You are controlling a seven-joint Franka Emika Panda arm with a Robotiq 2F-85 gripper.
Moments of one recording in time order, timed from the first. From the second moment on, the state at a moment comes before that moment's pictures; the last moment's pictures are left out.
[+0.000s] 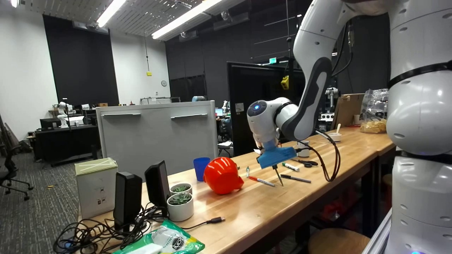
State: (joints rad) arm -0.02 0.04 -0.05 -2.56 -1.31 2.55 1.73
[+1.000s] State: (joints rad) arm 0.02 0.10 0.01 -2.42 -1.11 2.59 1.58
